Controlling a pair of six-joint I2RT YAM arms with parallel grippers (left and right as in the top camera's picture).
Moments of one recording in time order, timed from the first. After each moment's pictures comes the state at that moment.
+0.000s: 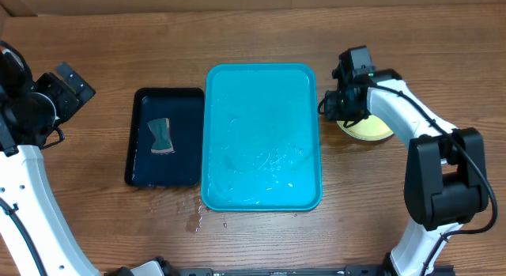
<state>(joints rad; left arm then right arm) 0.44 1.44 1.79 -1.31 0.11 -0.39 0.19 1.97 1.34 -0.68 -0.09 0.20</state>
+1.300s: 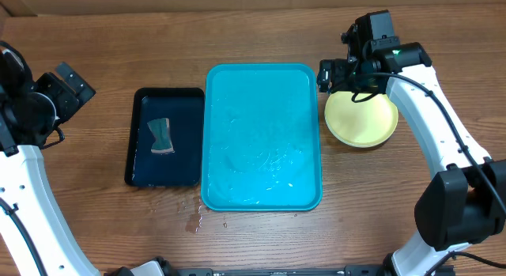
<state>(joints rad) 0.44 1.44 1.79 -1.31 0.11 -0.39 0.18 1.84 1.60 -0.90 -0.14 0.20</state>
